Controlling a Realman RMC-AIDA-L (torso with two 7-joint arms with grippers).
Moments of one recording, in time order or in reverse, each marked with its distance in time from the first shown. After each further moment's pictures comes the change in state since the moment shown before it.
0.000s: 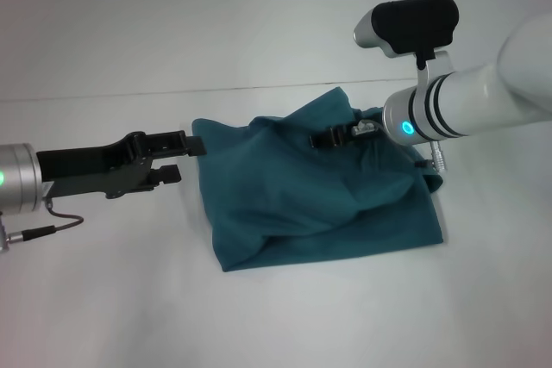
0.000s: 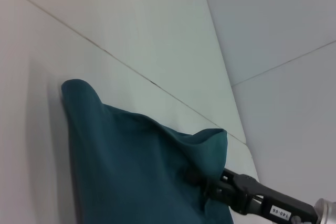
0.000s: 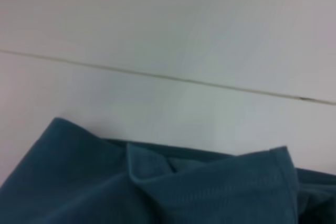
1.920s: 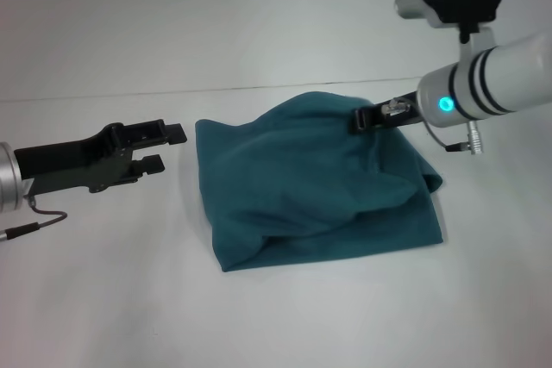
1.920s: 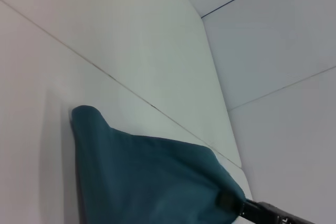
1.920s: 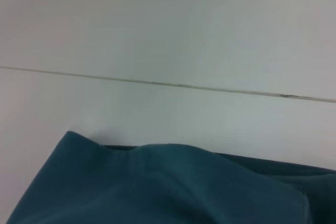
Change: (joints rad) left arm 0.023 0.003 -0.052 0.000 -0.026 0.000 0.021; right arm -0.104 -0.032 0.007 -0.245 -0.004 -0.240 0.108
